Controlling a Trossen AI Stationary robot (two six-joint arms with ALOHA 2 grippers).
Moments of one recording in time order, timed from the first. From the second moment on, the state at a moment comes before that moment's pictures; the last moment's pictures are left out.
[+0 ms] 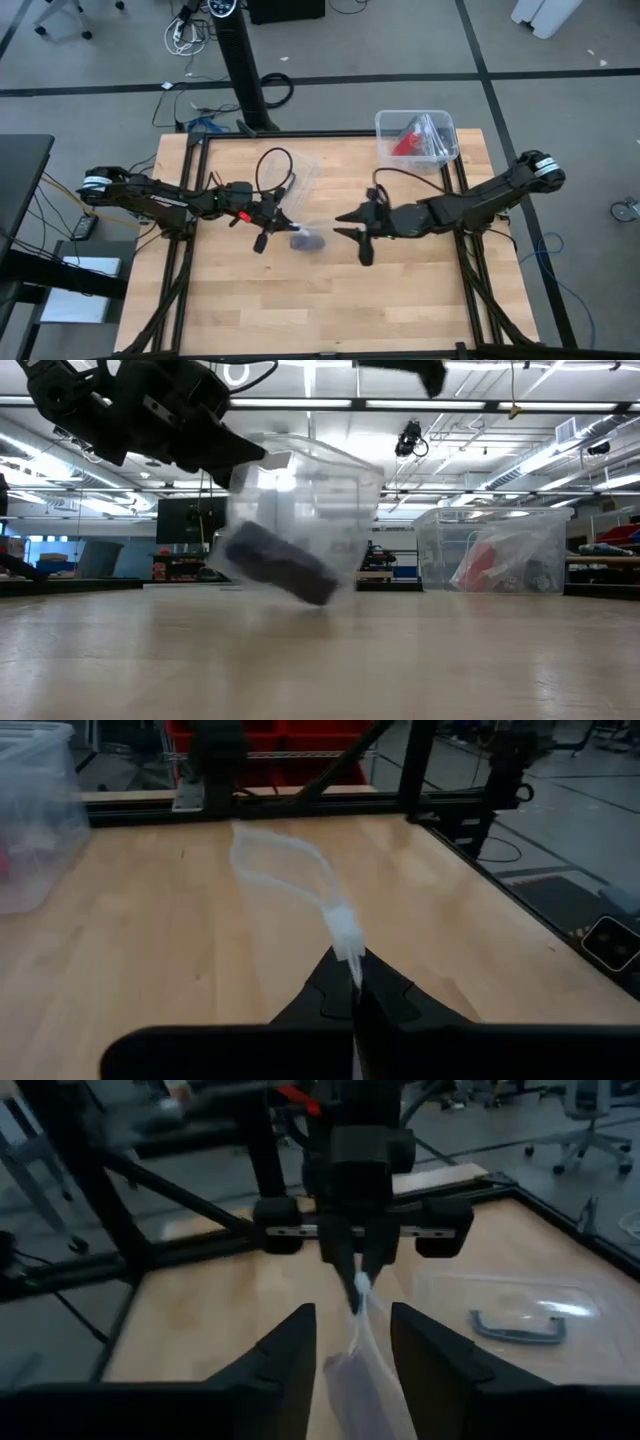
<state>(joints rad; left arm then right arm) 0.06 1.27 0.42 0.62 0.33 0.02 0.33 1.34 0.95 0.09 0.45 0.27</state>
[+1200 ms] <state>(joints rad) 0.06 1.27 0.42 0.48 0.18 0.15 0.10 1.99 1.82 -0.65 0.15 0.12</state>
